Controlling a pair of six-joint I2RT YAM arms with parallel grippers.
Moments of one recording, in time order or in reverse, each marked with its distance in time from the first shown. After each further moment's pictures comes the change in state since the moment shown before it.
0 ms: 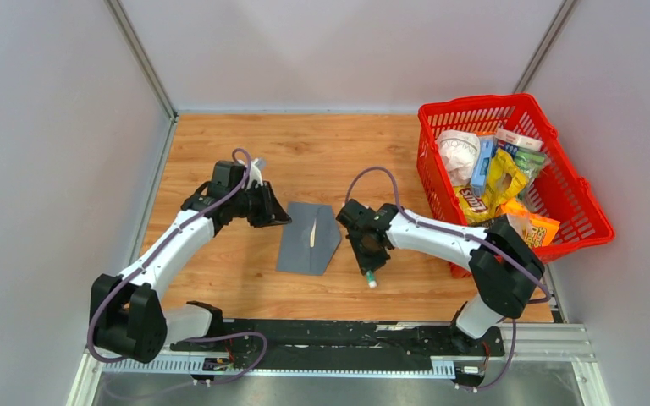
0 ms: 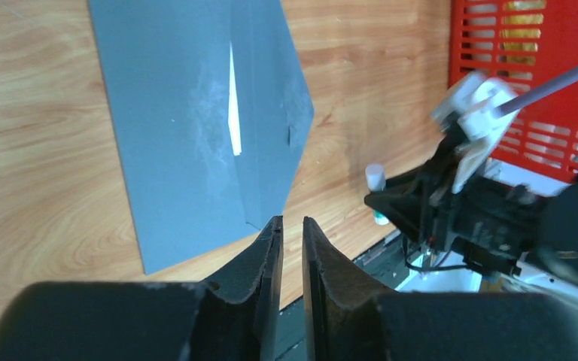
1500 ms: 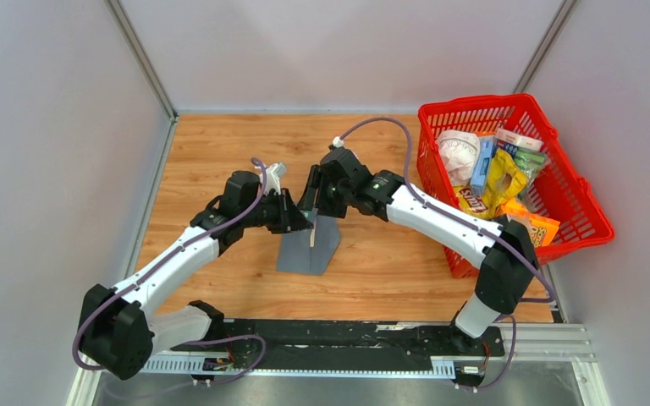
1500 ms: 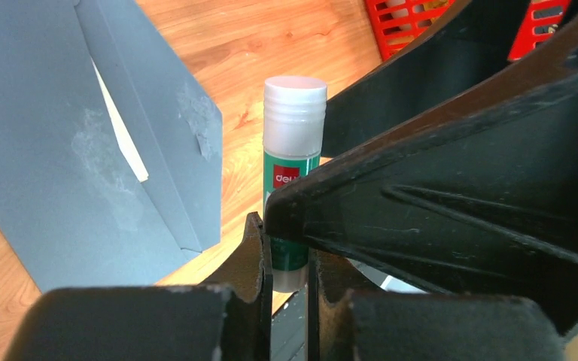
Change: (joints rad) left arm -0.188 -0.111 -0.131 0.266 0.031 -0.051; right arm -0.025 0.038 0.430 0.276 -0.067 0.423
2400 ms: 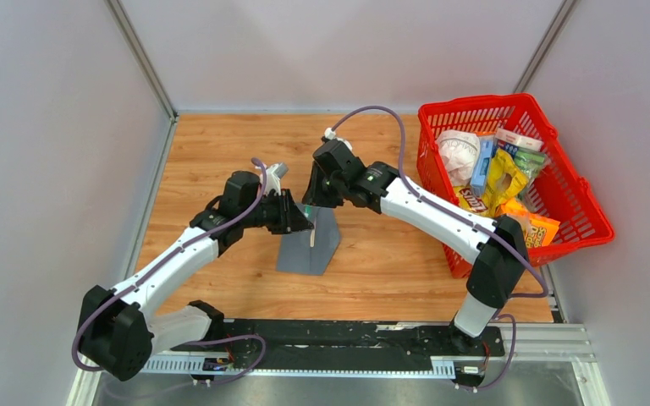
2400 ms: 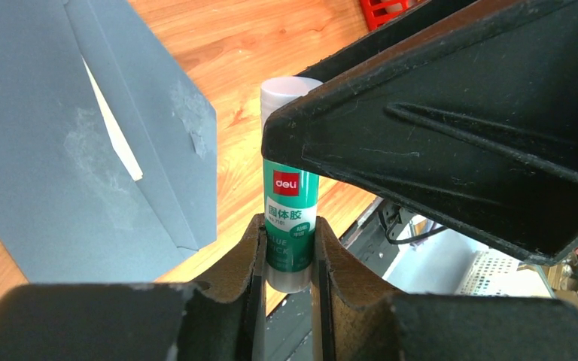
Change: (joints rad) left arm 0.000 -0.007 0.000 -0.002 0.012 0.006; right arm 0.009 0.058 0.145 -0.097 0.091 -0.124
